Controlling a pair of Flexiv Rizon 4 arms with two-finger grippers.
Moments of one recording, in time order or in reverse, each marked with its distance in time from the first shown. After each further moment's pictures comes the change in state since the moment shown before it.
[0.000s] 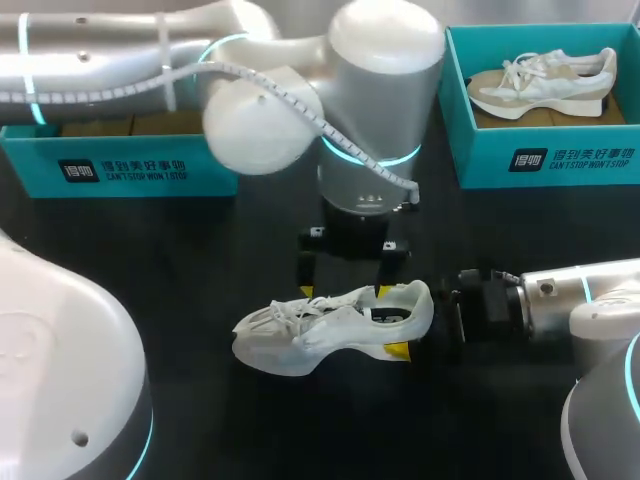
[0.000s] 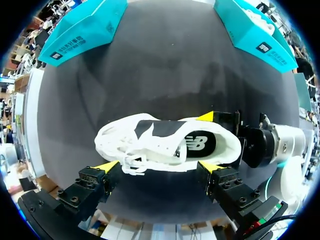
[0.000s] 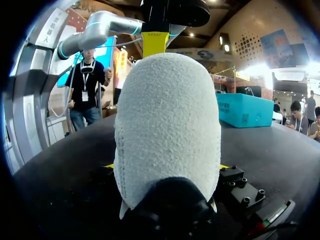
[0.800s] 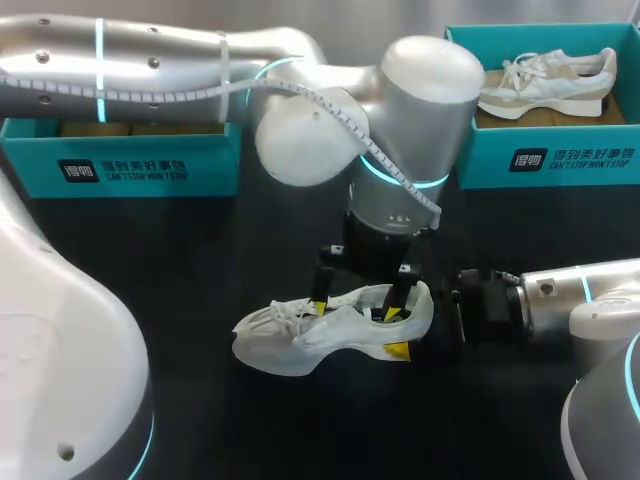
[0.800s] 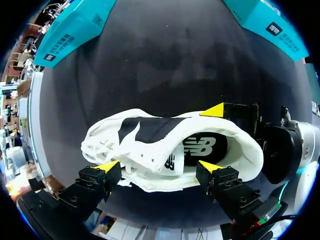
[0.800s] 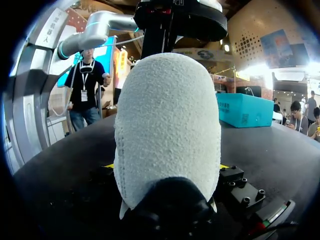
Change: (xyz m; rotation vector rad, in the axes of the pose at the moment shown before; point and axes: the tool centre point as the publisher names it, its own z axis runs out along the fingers) left arm 0.016 0.001 0.048 -0.063 -0.103 0.034; right arm 0.000 0.000 0.000 0.000 0.000 0.000
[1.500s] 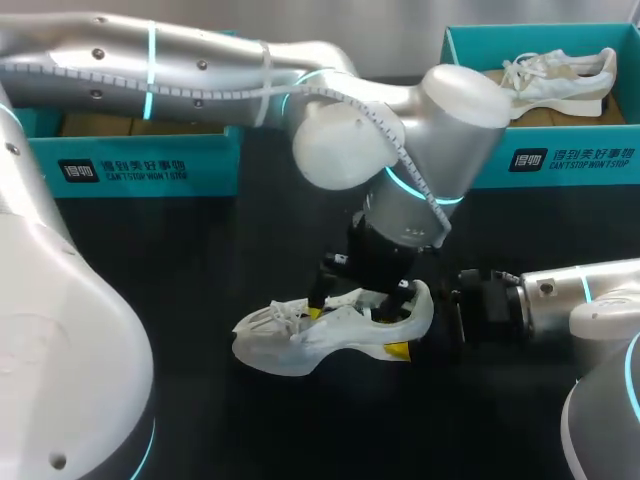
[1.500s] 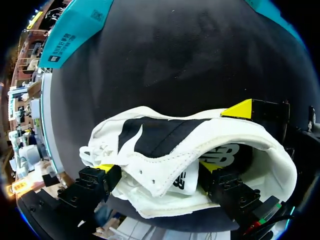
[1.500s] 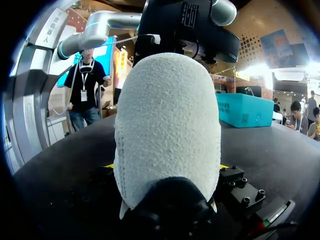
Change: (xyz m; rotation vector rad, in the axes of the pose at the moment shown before) left arm -0.009 -0.003 0.028 -0.055 -0.169 0.010; right arm 0.000 0.000 0.000 0.000 0.000 0.000
